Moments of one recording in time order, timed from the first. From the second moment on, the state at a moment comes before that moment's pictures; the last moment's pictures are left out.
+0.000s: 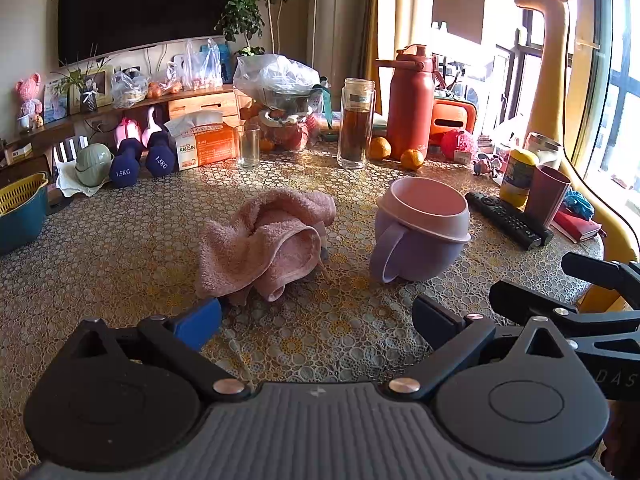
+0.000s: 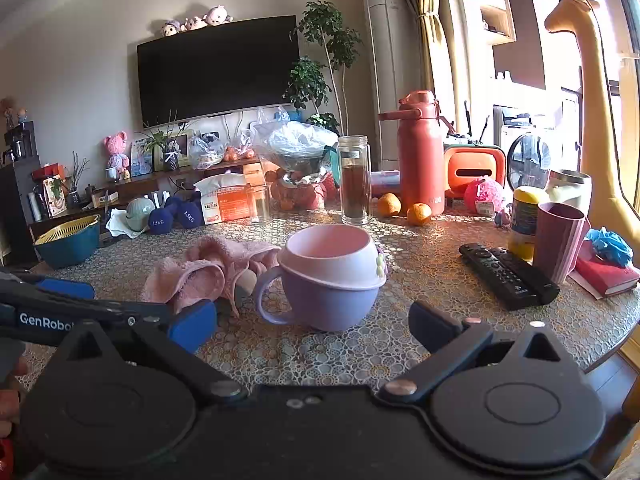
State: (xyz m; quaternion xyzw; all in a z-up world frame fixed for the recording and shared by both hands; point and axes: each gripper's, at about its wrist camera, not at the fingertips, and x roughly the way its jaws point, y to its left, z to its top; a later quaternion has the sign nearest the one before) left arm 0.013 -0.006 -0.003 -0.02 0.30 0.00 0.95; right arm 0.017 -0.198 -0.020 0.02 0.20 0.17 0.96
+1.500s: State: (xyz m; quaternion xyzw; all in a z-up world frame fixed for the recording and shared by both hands) left arm 0.119 0.012 -0.037 0.08 0.32 -0.03 0.94; right arm 0.136 -0.222 -0.002 -0.03 0.27 0.19 0.94
